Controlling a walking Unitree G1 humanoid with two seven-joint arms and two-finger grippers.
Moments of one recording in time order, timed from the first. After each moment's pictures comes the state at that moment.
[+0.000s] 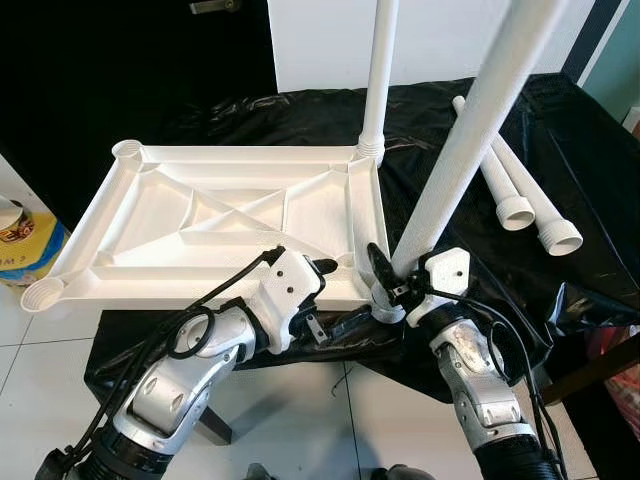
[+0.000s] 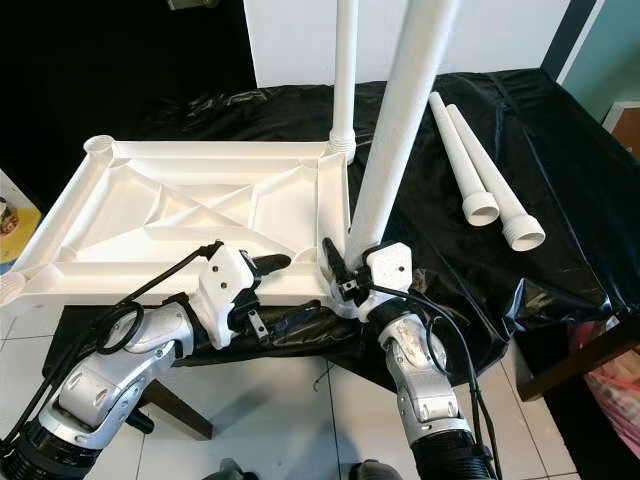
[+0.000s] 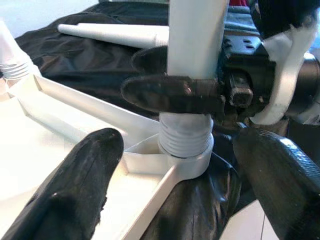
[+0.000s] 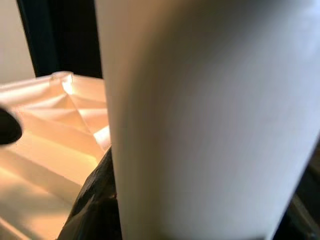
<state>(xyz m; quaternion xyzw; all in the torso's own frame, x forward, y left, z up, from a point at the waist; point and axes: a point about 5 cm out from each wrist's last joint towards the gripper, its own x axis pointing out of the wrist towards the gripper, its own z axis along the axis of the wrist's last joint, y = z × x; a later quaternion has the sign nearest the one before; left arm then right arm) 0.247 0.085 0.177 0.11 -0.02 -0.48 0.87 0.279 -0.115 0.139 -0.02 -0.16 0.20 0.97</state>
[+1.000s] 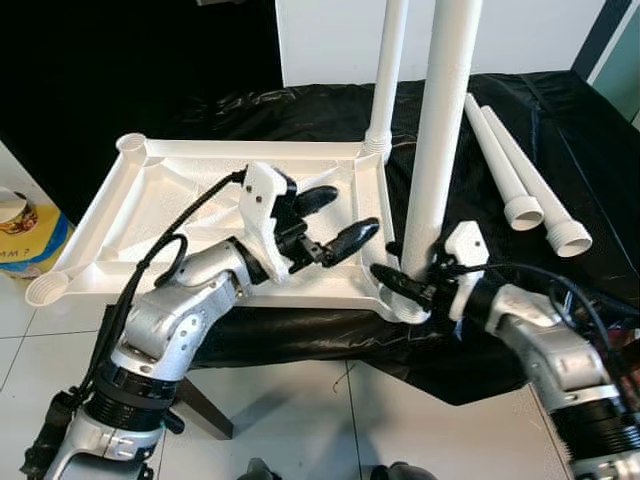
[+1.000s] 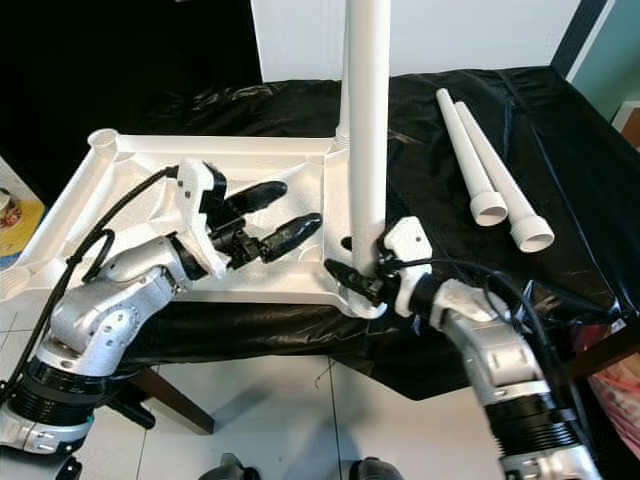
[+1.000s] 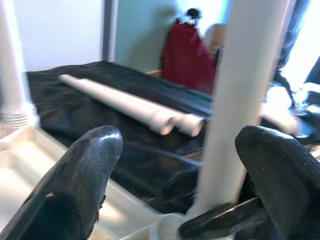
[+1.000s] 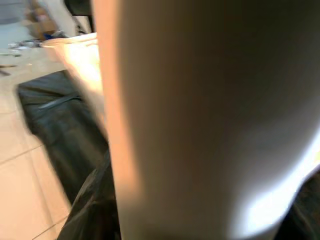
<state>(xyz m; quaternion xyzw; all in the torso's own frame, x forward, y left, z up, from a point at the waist) 0.272 0.080 0.237 -0.05 -0.05 -0.54 0.84 0.282 -0.148 0.163 -0.06 -0.01 0.48 0.88</state>
